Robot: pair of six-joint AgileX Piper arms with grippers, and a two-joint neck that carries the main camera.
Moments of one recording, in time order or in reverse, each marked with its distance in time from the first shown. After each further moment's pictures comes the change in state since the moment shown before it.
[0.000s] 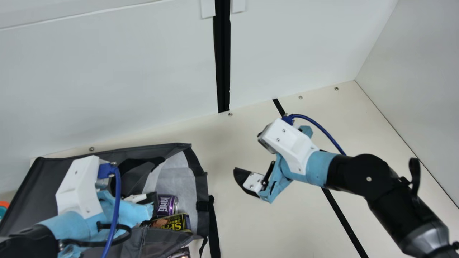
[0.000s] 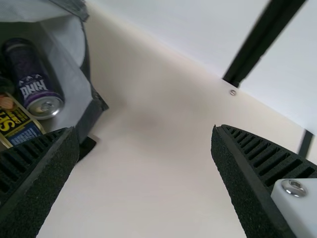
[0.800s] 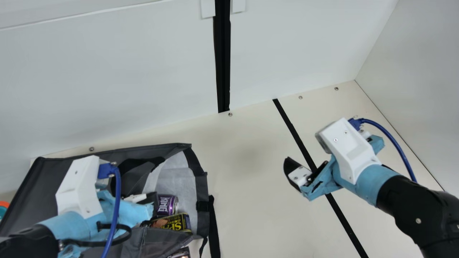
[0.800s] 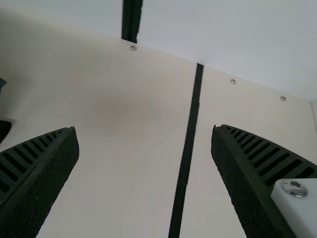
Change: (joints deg) left arm 0.0 0.0 0.0 0.0 0.0 0.0; right arm -11.3 -13.1 2.9 -22.6 -0.3 24.6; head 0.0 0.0
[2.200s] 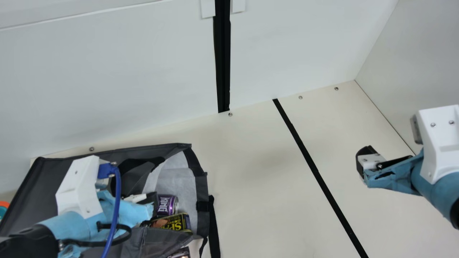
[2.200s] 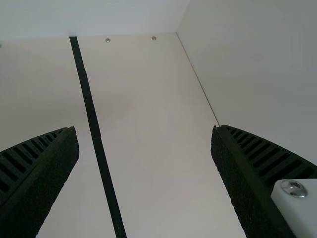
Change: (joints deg) left arm 0.0 0.0 0.0 0.0 0.0 0.0; right arm -2.8 -6.3 -16.5 -35.9 22.0 40.9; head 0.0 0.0
